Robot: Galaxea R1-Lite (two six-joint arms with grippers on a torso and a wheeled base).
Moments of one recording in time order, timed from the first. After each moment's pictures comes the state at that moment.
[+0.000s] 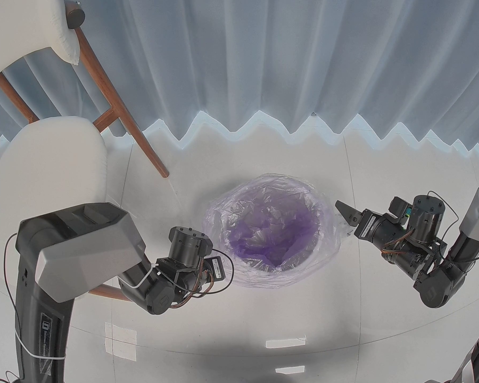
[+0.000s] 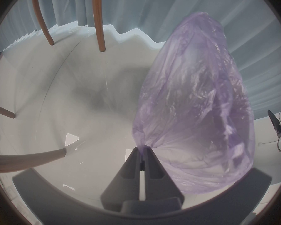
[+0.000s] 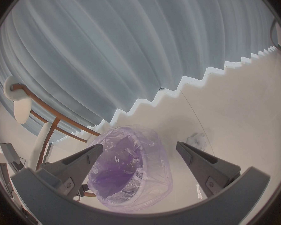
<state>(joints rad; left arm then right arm) -0.52 2.39 -0.98 -0.77 0.18 -0.55 0.33 2.02 -0.51 -1.36 0.00 0.46</state>
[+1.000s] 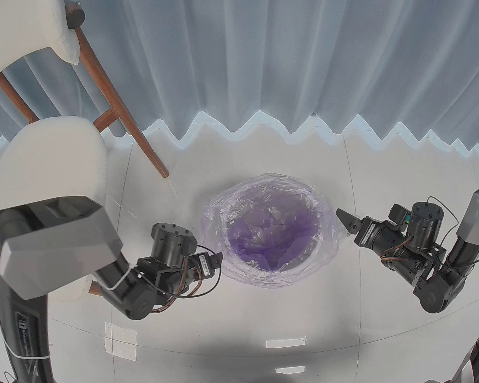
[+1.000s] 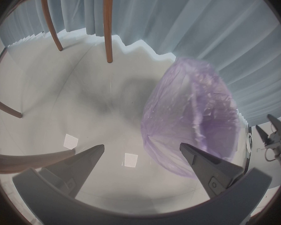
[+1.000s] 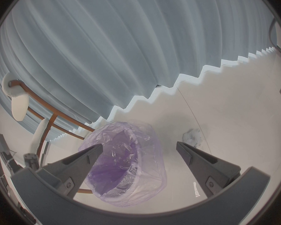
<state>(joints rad) -0.51 2.28 -0.84 -0.85 0.21 -0.57 0.33 2.04 -0.47 -1.39 -0.02 0.45</state>
